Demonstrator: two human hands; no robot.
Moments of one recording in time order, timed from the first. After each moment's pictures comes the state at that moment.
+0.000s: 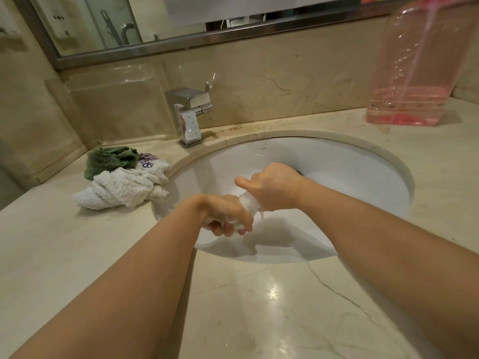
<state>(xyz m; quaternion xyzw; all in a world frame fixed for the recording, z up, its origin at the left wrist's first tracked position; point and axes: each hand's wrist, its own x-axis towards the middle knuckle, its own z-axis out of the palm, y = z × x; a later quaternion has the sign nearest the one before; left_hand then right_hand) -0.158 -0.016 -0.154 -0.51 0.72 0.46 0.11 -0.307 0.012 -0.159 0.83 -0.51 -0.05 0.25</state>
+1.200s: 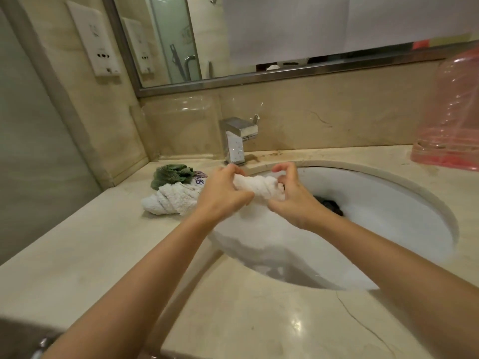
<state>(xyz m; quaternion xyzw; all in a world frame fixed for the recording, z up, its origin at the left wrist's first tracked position) -0.113 0.004 -0.098 -0.54 0.75 0.14 -0.34 -0.273 0.032 -0.129 0.67 -0.53 0.43 -0.28</state>
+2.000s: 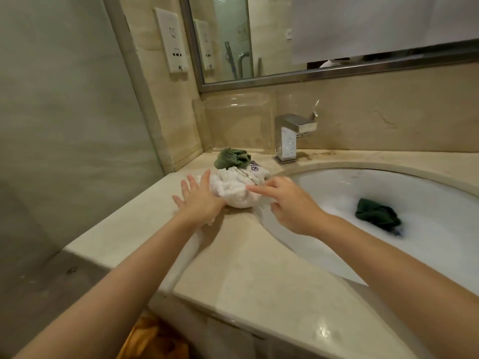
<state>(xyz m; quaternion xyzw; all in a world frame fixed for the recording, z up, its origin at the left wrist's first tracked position) 0.018 0.019 -0.110 -0.75 0.61 0.13 -0.22 -0.185 0.013 -0.136 0.86 -0.44 0.26 -0.04</state>
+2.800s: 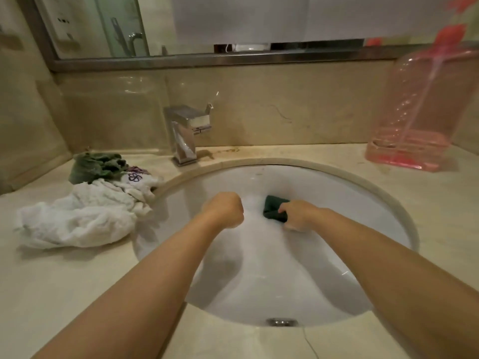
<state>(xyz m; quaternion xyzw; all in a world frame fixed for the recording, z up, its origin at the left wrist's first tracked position) -0.199 -0.062 -0.163 -0.54 0.83 0.14 -0.03 -0.380 -0.031 -0.187 0.65 -0.75 -0.08 -0.14</state>
